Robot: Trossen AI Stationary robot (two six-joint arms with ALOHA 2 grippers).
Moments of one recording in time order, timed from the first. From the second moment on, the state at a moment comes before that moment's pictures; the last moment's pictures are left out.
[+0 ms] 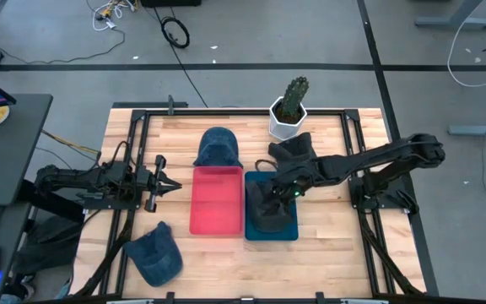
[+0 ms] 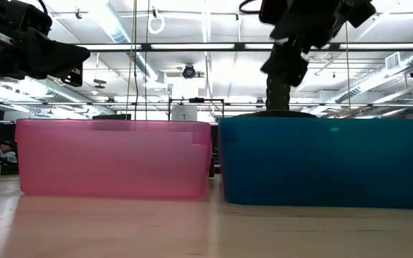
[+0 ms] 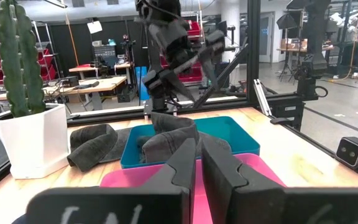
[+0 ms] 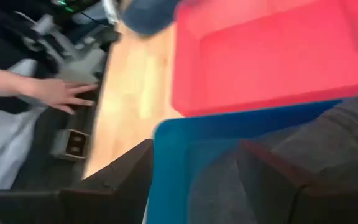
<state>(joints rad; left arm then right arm) -0.08 0.01 0.01 0.08 0.01 0.06 0.12 1.42 0.94 -0.21 -0.30 0.36</state>
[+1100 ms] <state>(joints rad) -0.08 0.01 0.01 0.08 0.01 0.06 -0.06 1.15 0.91 -0.75 0.19 0.00</state>
